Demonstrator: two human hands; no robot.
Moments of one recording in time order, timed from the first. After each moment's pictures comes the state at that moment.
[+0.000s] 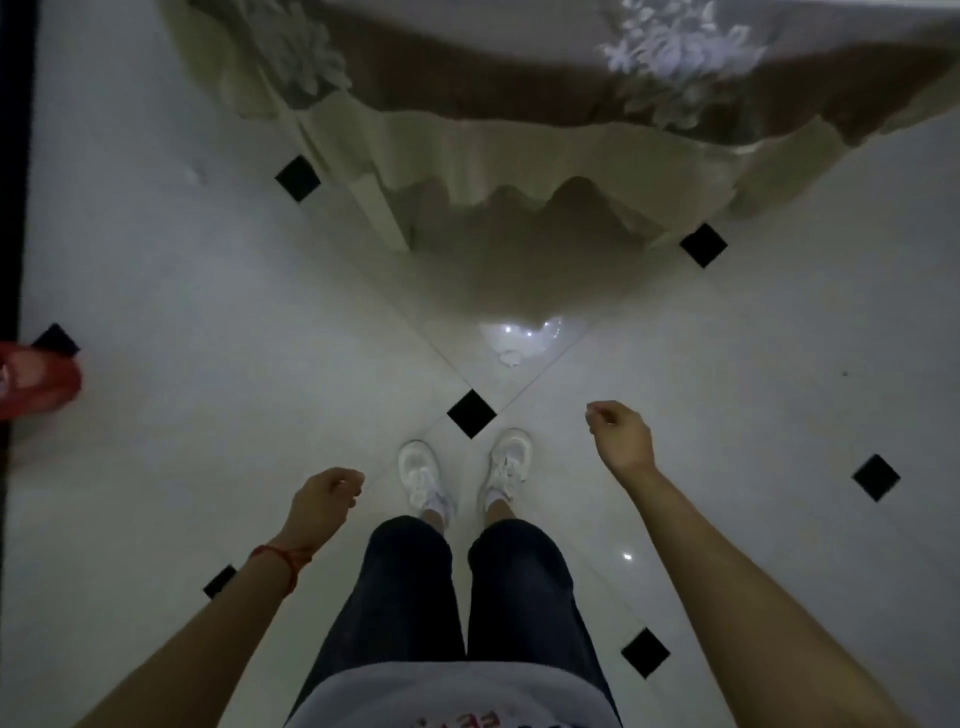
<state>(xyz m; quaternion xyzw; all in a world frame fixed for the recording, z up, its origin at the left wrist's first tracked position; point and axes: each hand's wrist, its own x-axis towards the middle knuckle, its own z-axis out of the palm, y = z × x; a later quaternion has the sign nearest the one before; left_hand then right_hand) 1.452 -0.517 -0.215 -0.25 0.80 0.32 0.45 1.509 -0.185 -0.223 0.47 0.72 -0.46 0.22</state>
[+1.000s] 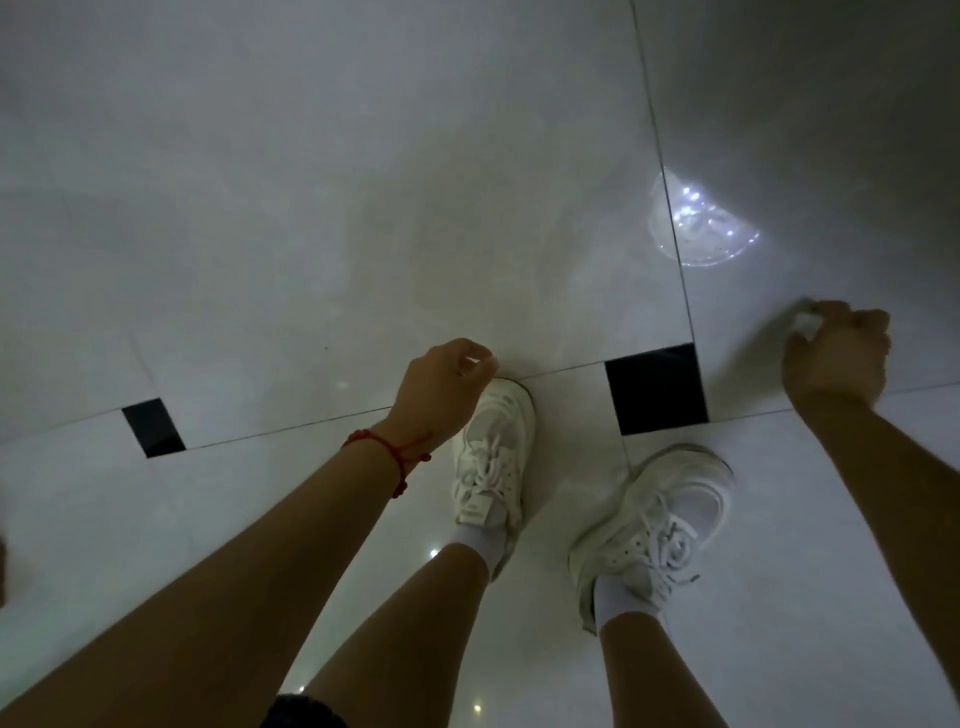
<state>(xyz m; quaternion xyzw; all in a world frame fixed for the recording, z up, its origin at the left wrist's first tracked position) 1.433 -0.551 -0.672 -0.30 0.81 0.29 0.42 1.405 -0.242 -0.796 0.24 0.91 -0.13 0.30</state>
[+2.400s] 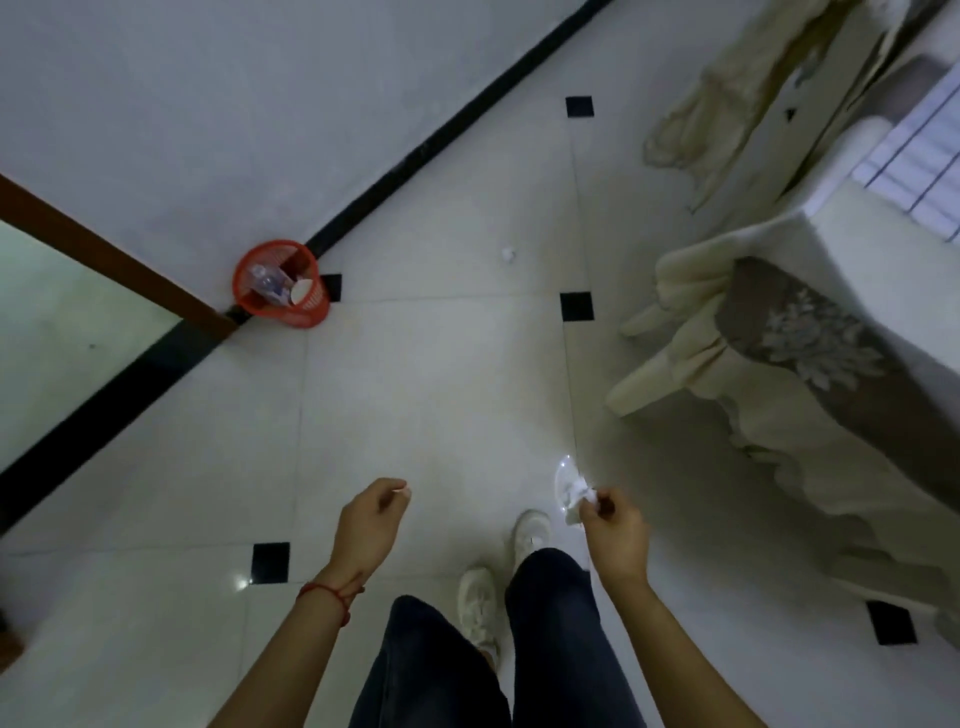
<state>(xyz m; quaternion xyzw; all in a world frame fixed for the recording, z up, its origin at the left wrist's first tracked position) 1.395 -0.746 -0.160 -0.40 0.77 0.47 0.15 1.318 -0.495 -0.189 0.17 0.86 -0.43 0.21</state>
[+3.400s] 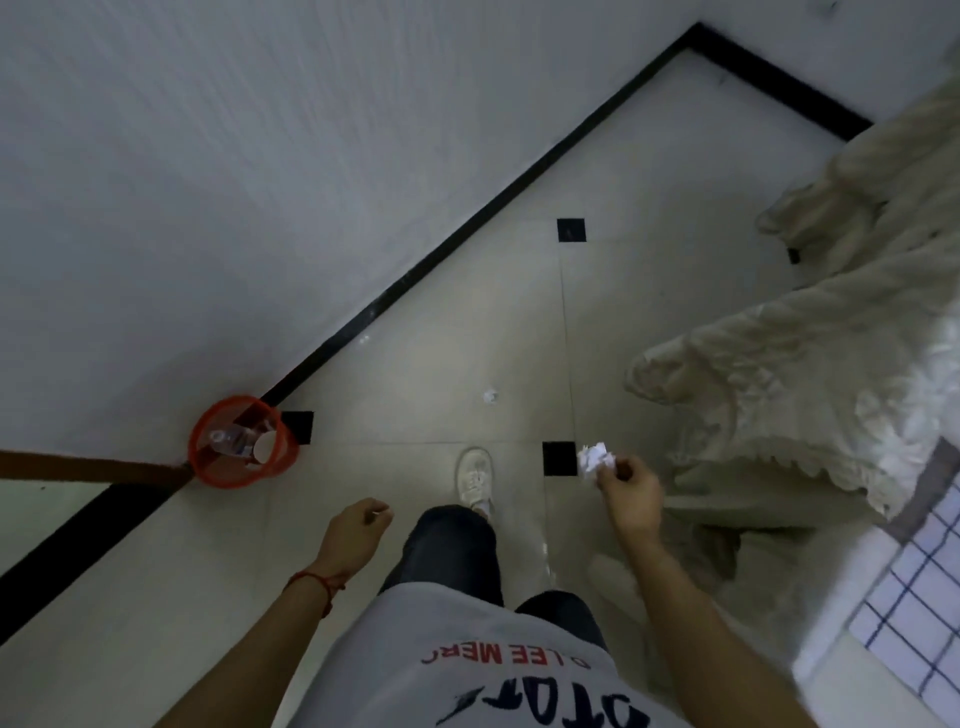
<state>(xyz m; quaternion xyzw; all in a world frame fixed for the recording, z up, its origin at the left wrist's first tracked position) 0.990 -0.858 -0.154 -0.39 0.77 0.44 0.25 0.839 -0.581 -0.147 0.19 0.86 -0.42 0.20</state>
